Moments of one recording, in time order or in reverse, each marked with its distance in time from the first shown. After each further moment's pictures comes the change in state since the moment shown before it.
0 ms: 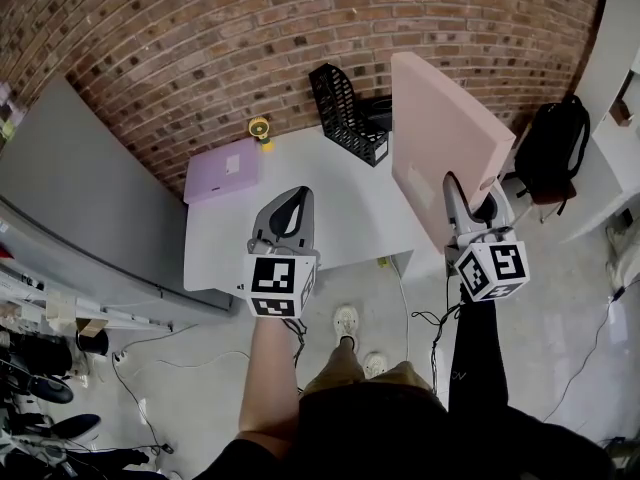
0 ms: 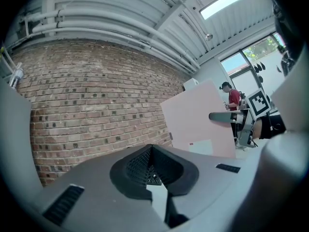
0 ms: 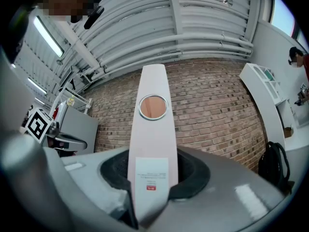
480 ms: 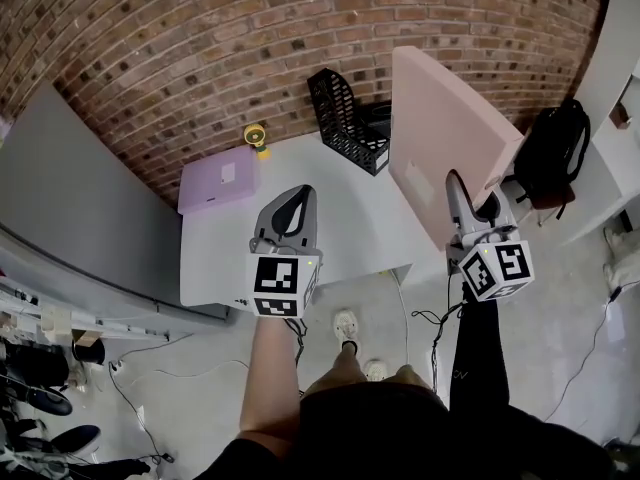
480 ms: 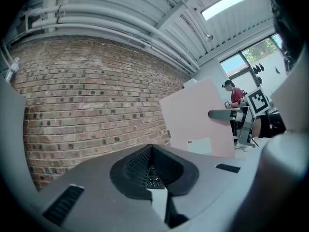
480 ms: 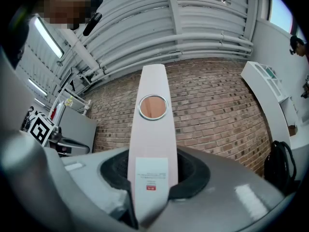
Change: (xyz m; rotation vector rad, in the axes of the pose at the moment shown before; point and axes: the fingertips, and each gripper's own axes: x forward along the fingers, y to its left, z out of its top) left arm 0.044 0.024 -0.004 -0.004 -0.017 -0.023; right arm 0.043 -0.008 -0.003 0.008 -0.032 0.016
